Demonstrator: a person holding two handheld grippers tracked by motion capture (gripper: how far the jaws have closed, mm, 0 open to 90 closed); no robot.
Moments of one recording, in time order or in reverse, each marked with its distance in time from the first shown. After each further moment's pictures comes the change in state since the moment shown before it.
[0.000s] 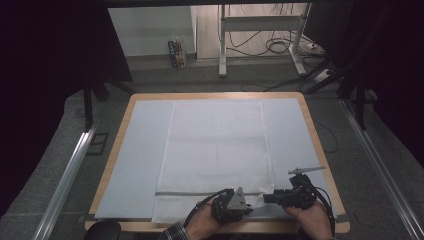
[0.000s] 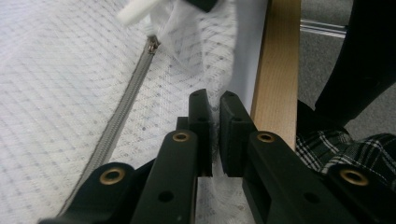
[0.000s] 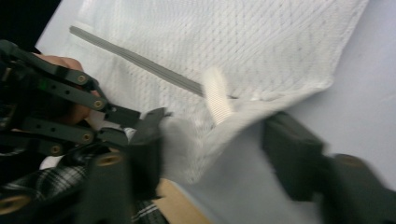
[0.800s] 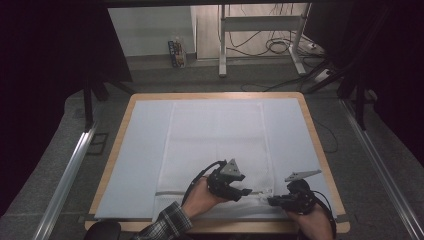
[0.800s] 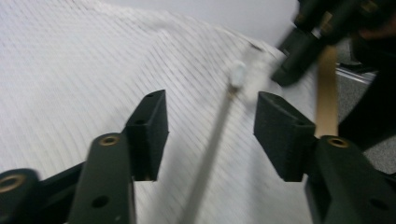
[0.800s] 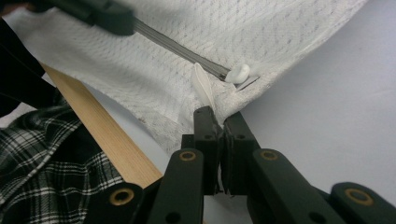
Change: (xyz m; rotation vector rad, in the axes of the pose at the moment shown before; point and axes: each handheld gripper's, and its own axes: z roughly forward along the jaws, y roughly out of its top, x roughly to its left) left arm 0.067 0.029 -0.014 -0.044 -0.016 -0.174; right arm 0.005 -0.010 0.002 0.059 -0.079 -0.186
